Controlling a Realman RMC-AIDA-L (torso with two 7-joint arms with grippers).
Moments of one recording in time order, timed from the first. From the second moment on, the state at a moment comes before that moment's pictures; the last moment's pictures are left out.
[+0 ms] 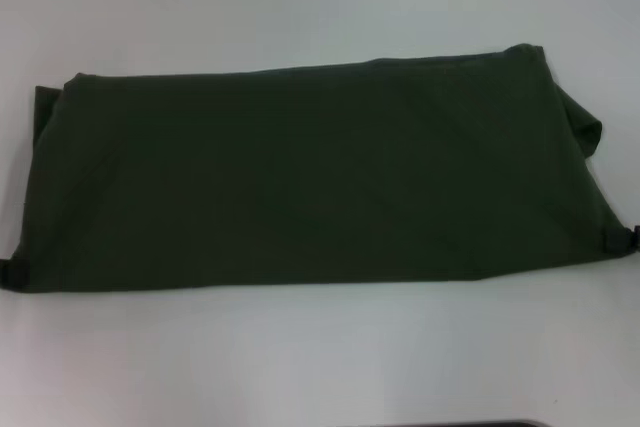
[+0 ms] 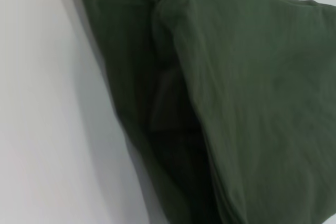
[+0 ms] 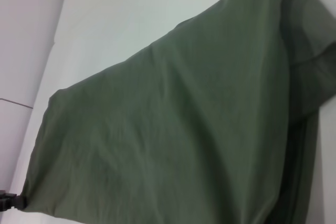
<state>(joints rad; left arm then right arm) -0.43 -2.05 0.37 1.04 2.70 1.84 -2.09 0.30 1.91 -0.47 -0.59 -2.31 -1.70 2.07</state>
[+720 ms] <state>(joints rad) -0.38 -2.05 0.34 1.07 2.74 1.89 -2.06 0.26 1.91 -0.45 -0.59 -2.33 -1.71 2.07</state>
